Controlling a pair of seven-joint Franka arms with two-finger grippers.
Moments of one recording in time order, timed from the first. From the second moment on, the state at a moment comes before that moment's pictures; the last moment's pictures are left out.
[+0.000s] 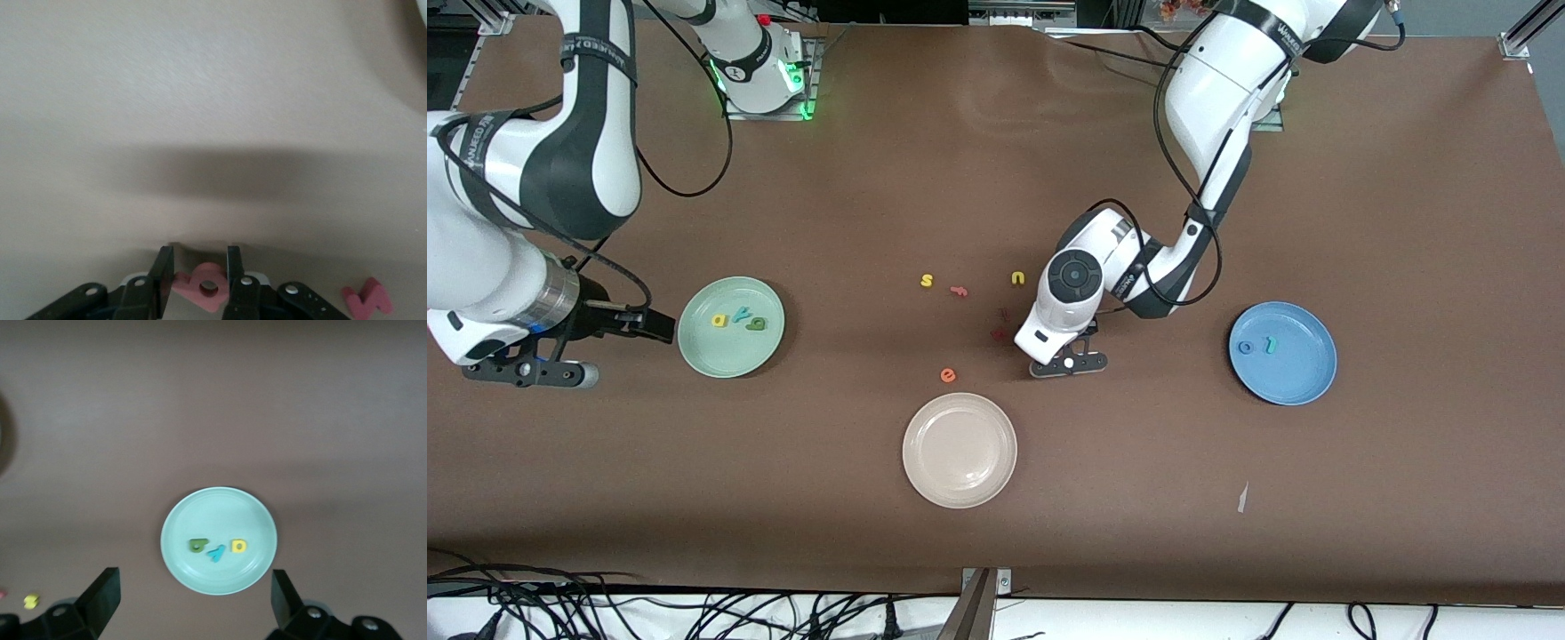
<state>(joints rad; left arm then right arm) -0.49 0.83 -0.14 -1.47 0.08 2.23 -0.77 0.65 0.45 -0.71 -1.43 0.27 1.73 -0.03</state>
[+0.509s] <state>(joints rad) -0.31 0.72 -0.14 -1.46 0.08 1.96 -0.43 0.19 0.34 -0.18 -1.44 0.08 1.64 -0.03</state>
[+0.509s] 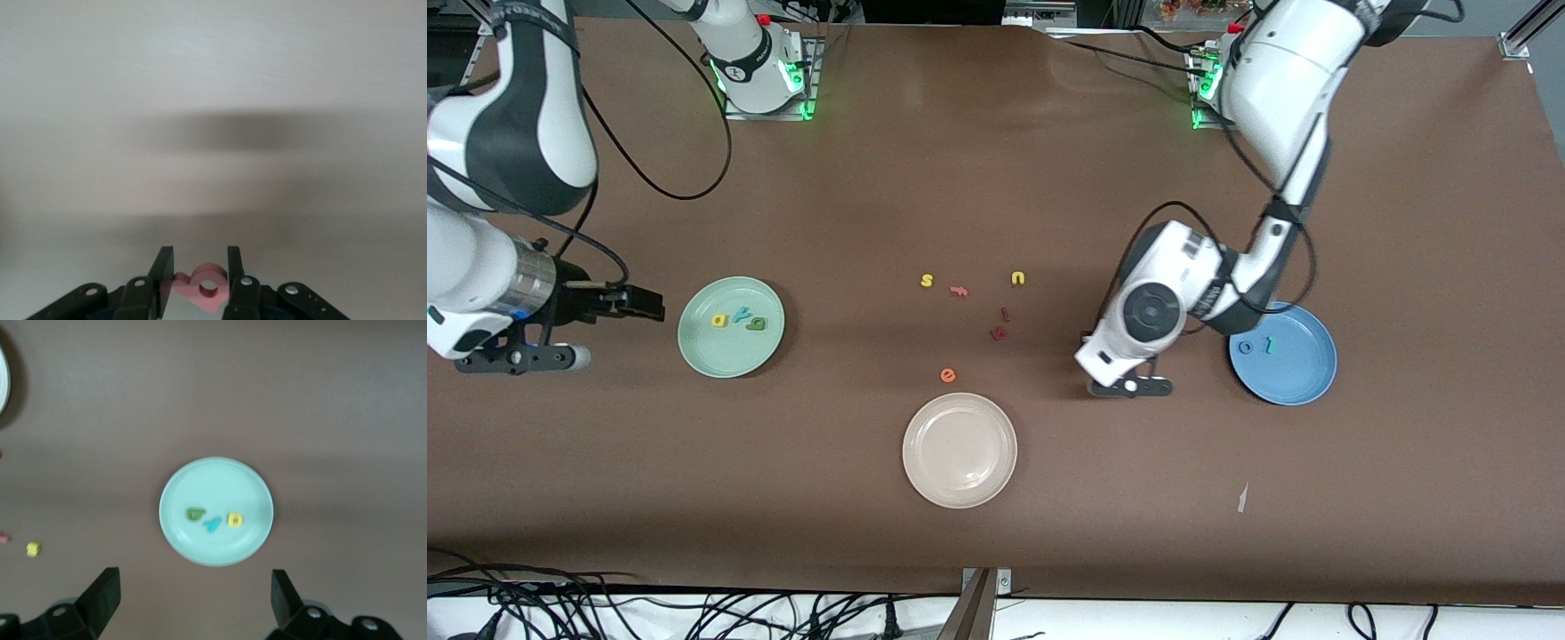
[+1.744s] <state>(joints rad) 0.15 0.65 -0.14 -1.53 0.13 1.88 0.27 -0.03 0.01 0.05 -1.57 0.04 1.59 -0.04</state>
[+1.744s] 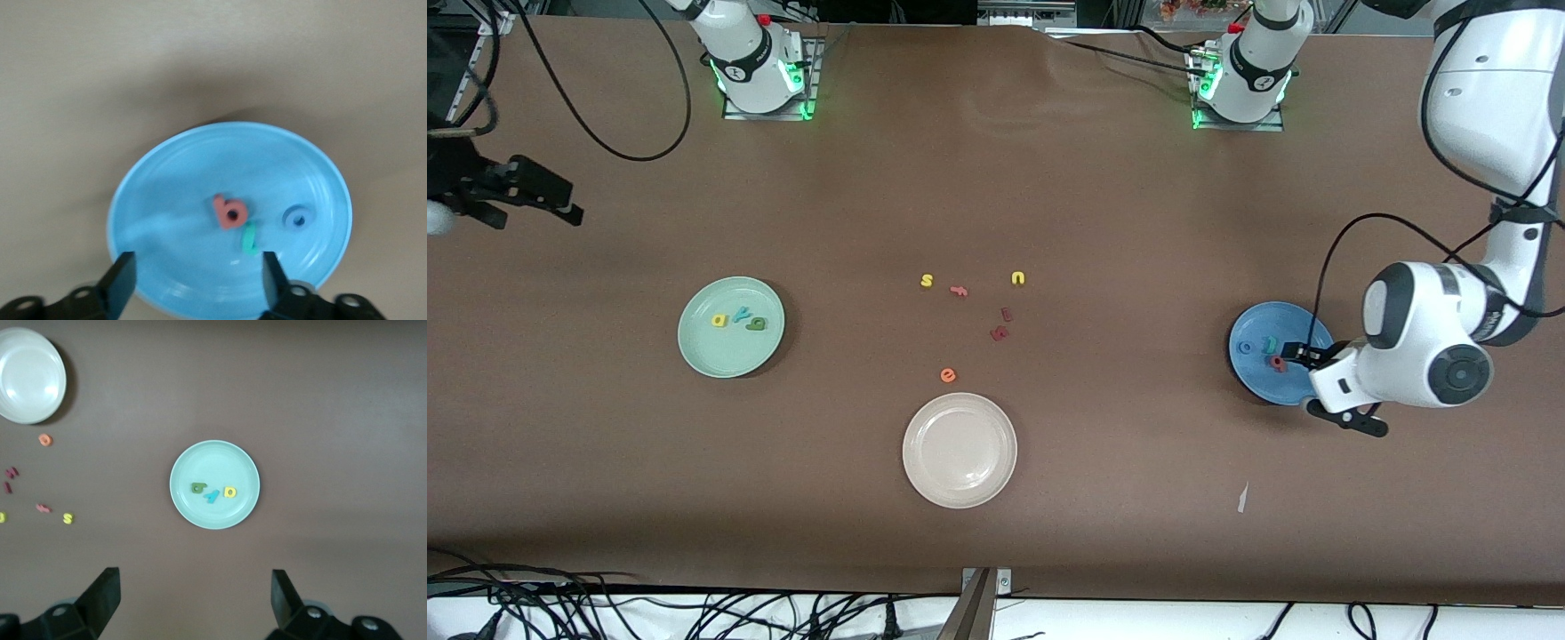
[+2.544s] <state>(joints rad) 0.18 0.27 -0.12 -1.49 0.13 1.52 0.02 0.01 0.01 -0.01 -1.60 0.02 1.59 -0.04</state>
